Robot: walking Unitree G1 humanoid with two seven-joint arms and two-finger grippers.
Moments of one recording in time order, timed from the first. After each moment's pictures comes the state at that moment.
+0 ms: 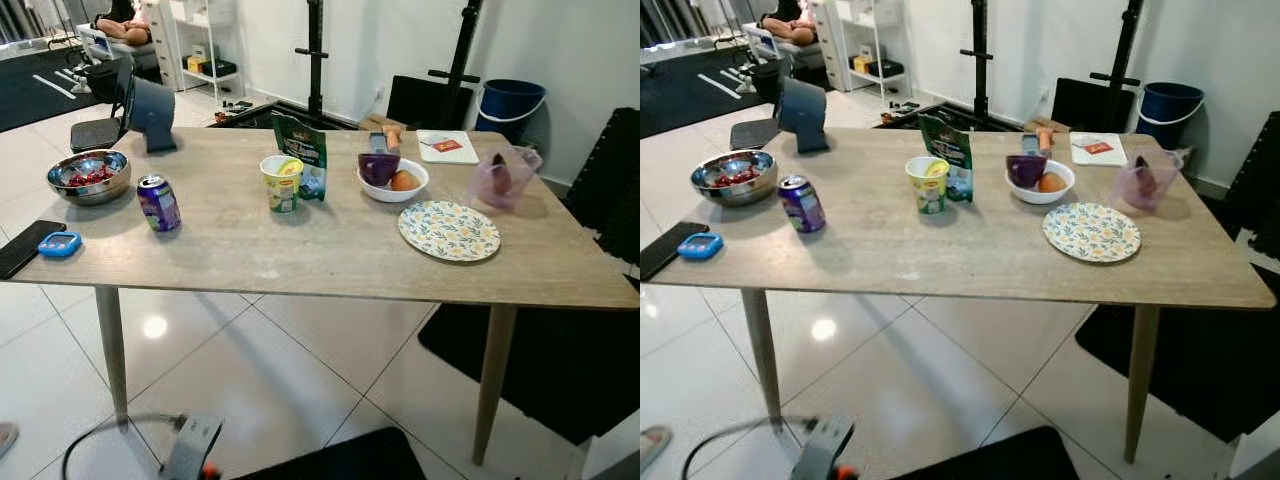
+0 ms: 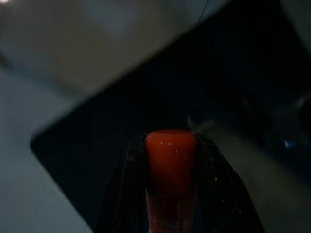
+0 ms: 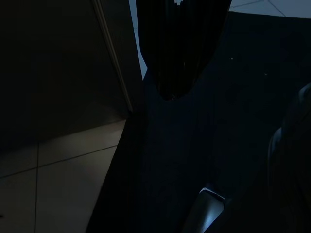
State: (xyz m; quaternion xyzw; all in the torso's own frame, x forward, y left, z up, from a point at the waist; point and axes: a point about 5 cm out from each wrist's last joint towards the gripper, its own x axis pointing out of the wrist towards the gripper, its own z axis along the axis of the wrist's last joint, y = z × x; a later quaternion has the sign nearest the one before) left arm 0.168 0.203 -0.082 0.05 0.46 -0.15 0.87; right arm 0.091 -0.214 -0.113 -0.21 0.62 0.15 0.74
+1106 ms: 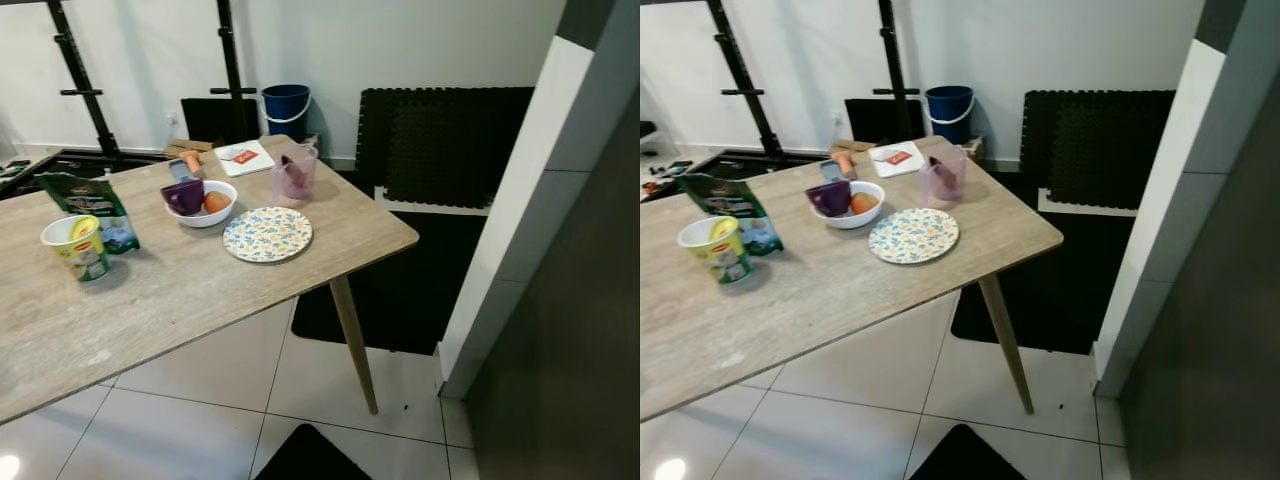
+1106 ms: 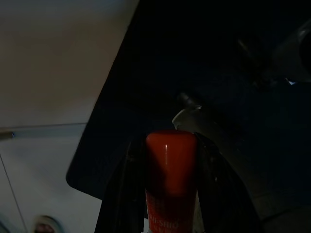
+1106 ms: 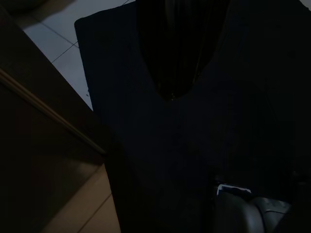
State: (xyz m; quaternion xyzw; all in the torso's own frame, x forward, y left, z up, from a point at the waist) left arm 0.119 0.197 -0.106 0.05 0.56 -0.12 0.82; right arm 0.107 -0.215 -0.109 -0.23 0.60 0.12 0.76
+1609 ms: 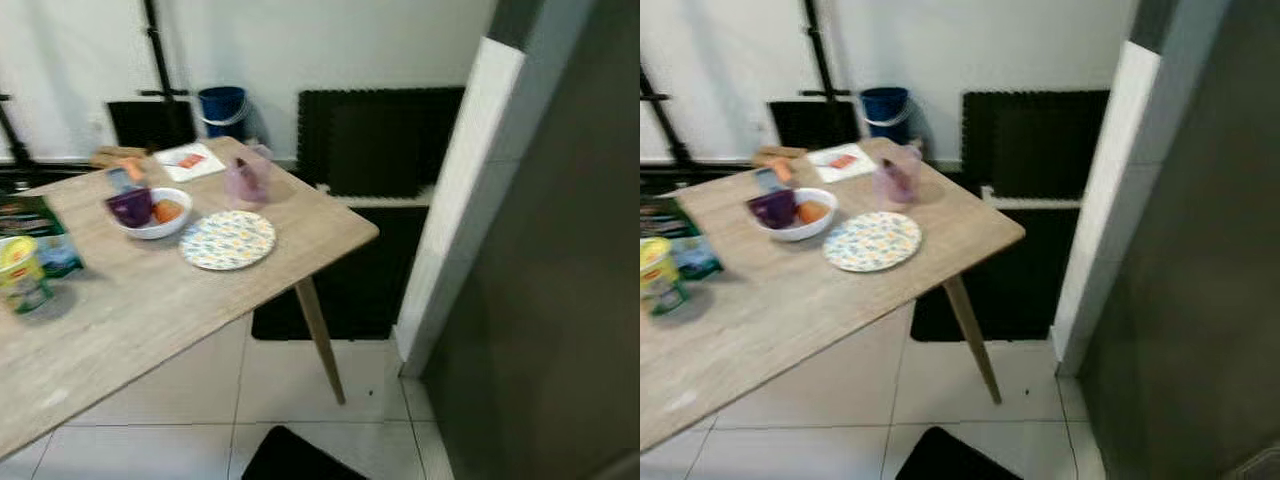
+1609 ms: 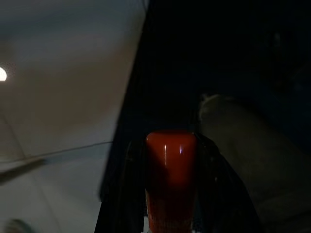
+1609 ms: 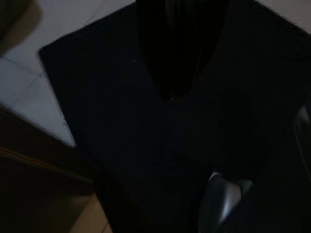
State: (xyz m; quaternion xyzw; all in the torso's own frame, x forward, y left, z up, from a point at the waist) left arm 0.119 0.205 -0.105 0.07 0.55 -0.09 0.82; right arm 0.109 -0.215 -0.108 -0.23 0.60 0.12 0.76
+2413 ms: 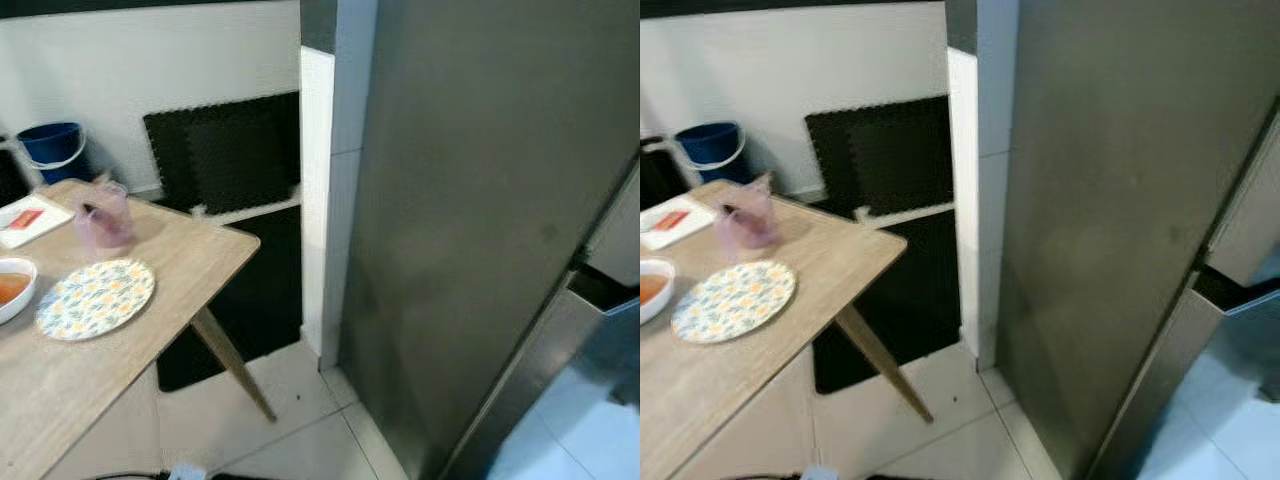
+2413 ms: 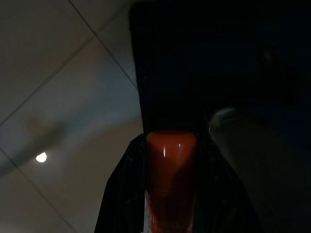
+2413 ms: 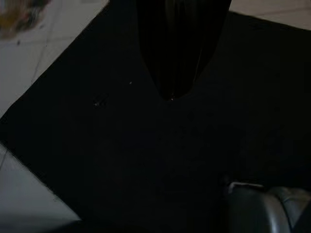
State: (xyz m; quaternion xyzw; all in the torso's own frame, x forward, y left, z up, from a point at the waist) left arm 0.121 0.208 -0.105 0.08 0.55 -0.06 0.83; right arm 0.107 -0.216 -0.109 -0.23 0.60 0.12 0.76
